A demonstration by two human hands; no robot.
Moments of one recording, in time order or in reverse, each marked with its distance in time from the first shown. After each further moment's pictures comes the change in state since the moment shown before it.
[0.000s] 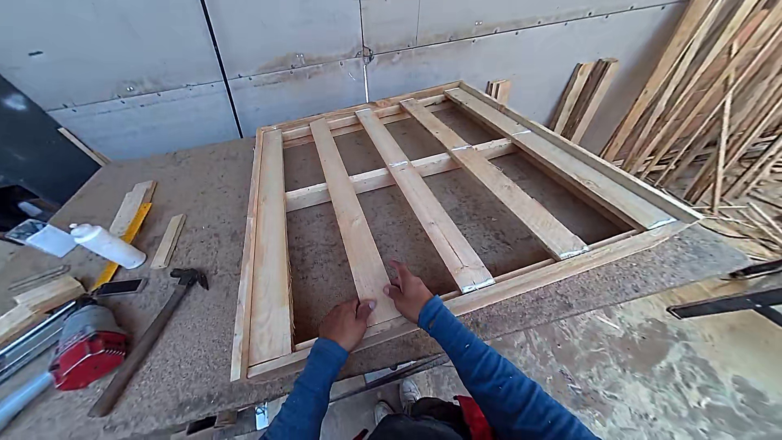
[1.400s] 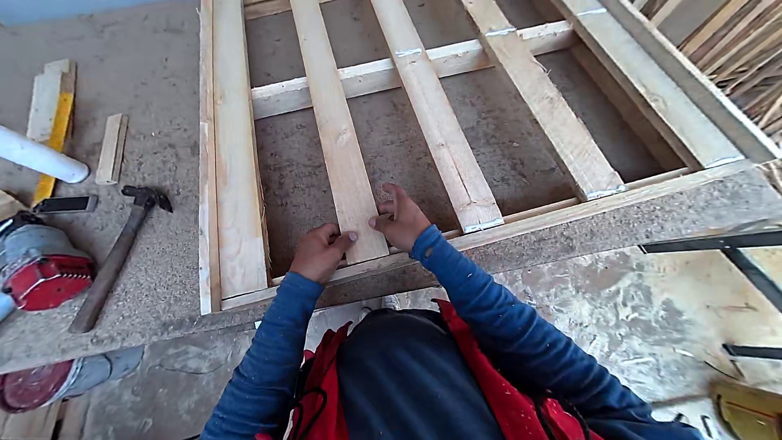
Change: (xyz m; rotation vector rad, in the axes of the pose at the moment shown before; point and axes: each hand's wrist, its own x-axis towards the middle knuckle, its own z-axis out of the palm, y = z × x) left_hand -0.040 0.003 -0.006 -0.607 0.142 0.027; right_hand 0.012 -0.009 -0.009 0.217 -0.014 0.009
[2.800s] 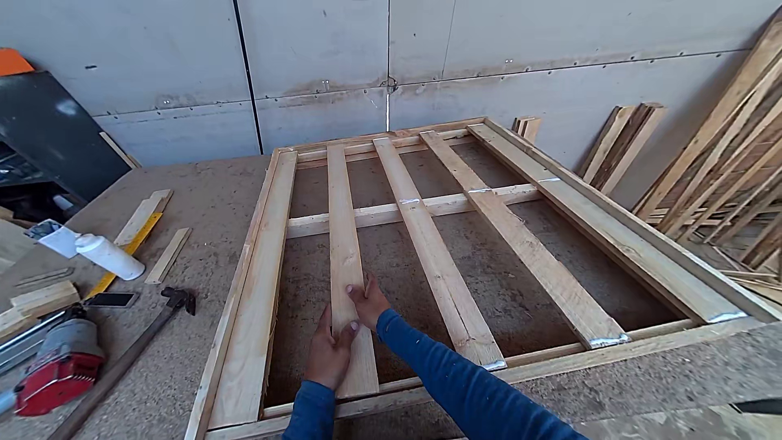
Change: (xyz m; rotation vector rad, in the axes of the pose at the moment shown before) left_hand 0.083 0.009 0.020 -0.057 0.338 0.165; right_hand 0.127 -0.033 0.017 0.030 -0.037 0.034
